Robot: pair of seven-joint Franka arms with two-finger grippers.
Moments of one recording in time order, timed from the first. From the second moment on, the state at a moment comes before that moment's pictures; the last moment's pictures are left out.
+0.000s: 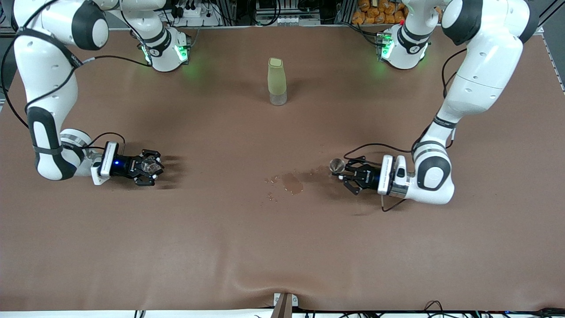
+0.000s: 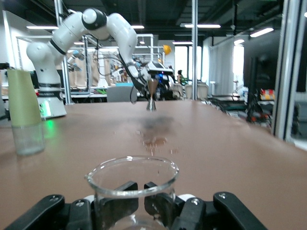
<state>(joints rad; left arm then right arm) 0.00 0.84 -0.23 -1.63 -1.28 1.73 2.35 0.00 0.76 -0.34 -1.89 1.46 1.32 -2.69</state>
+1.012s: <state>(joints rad) -0.21 0.83 -0.27 -1.67 -1.64 1.97 2.53 0.22 0.26 -0.38 -1.99 1.47 1.38 -2.07</state>
